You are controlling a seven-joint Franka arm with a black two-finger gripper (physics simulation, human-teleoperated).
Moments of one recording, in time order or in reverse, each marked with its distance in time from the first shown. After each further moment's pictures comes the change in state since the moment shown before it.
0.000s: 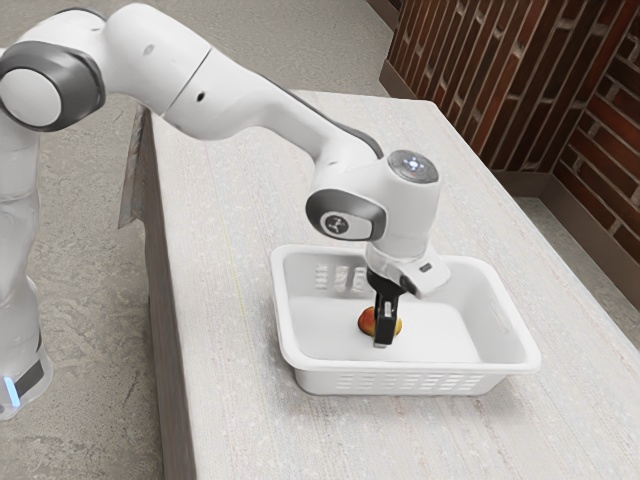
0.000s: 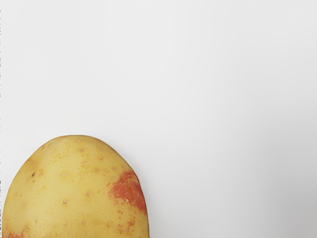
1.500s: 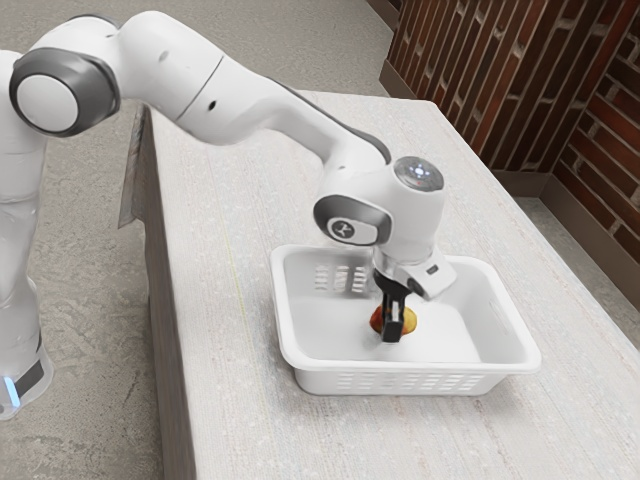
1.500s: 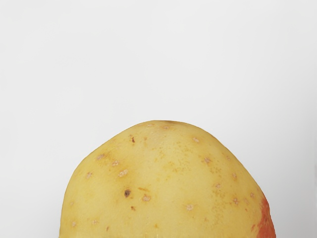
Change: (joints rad) arm 0.011 0.042 0.001 0.059 0.081 0.008 -0.062
